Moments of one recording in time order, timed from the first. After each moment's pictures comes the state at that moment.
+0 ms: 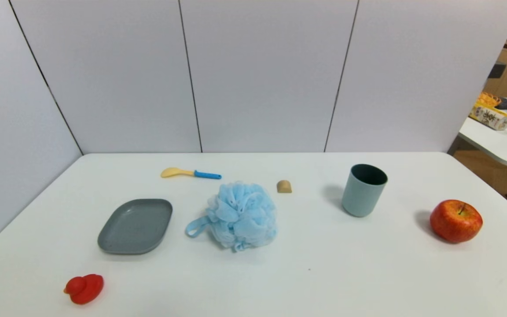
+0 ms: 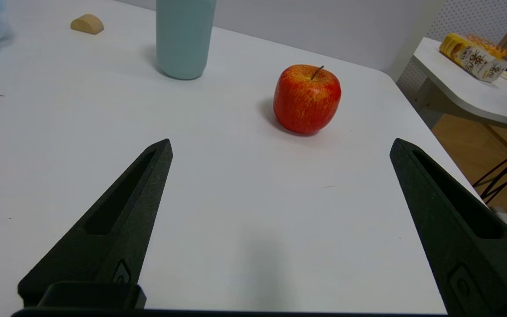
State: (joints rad) left arm 0.00 0.00 0.00 0.00 0.01 -0.01; right arm 0.01 0.00 0.00 -0.05 0.02 -0.25
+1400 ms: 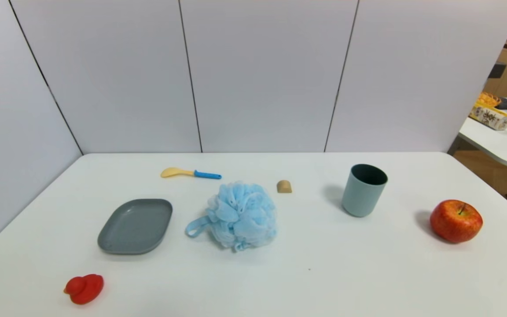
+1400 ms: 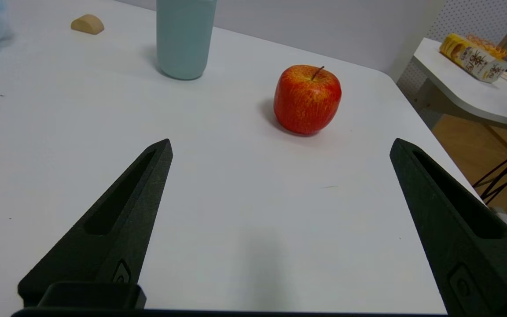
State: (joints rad) left arm 0.00 0.01 -0.08 0.00 0.00 0.00; right arm 0.01 0.00 0.00 -0.05 0.02 -0.25
